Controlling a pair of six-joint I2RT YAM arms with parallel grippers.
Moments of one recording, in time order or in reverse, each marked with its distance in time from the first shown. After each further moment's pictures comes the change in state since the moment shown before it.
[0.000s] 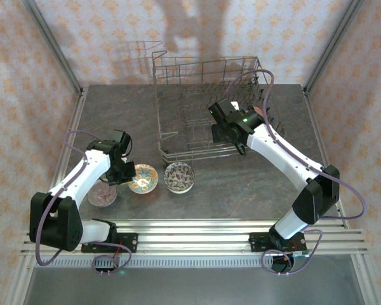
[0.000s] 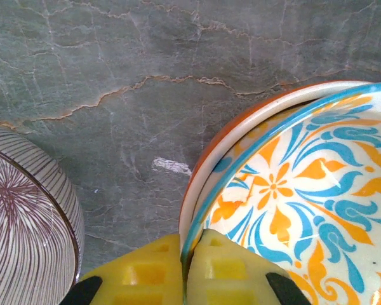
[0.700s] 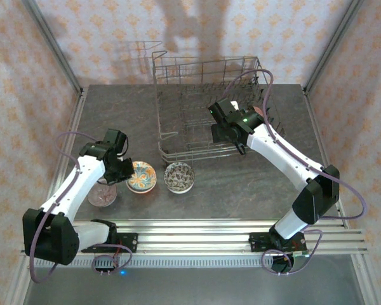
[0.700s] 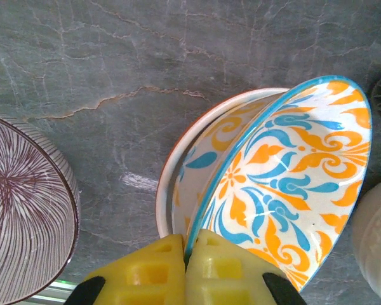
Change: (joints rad) left arm 0.000 -0.109 0.015 -0.005 0.021 -0.078; right arm 0.000 0.000 0.002 0.003 0.008 -0.023
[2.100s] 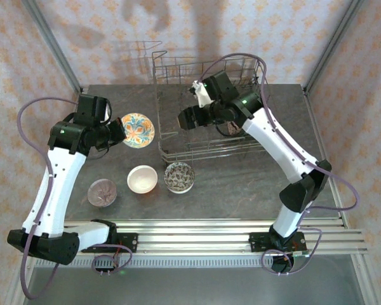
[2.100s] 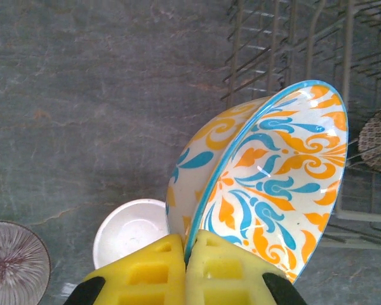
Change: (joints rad) left arm 0.002 0.009 0.592 -0.126 -0.011 0.005; right arm 0.024 0.162 0.446 -0.014 -0.686 -0.122
